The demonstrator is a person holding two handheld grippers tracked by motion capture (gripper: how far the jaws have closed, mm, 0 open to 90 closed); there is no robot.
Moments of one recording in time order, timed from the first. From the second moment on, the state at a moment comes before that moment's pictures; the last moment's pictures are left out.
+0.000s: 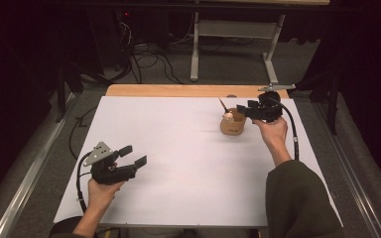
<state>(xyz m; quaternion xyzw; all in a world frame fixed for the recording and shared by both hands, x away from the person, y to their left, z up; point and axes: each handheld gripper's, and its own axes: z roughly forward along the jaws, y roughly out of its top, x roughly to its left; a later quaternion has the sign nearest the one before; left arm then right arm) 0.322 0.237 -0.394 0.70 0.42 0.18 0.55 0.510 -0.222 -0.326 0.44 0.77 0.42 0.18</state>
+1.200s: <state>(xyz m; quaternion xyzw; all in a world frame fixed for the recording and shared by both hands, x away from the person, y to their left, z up) 0.321 0.237 -0.394 0.70 0.42 0.18 0.55 0.485 -0.236 -0.316 0.42 0.77 0.44 0.19</state>
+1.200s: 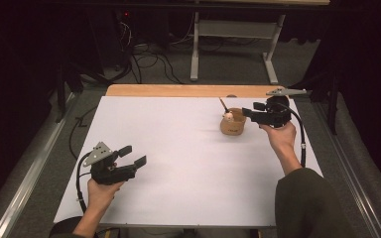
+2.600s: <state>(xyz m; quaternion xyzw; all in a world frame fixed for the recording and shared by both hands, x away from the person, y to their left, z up) 0.321 0.236 -0.394 0.70 0.42 0.18 0.55 0.453 -0.243 -0.312 0.39 0.77 0.46 0.19</state>
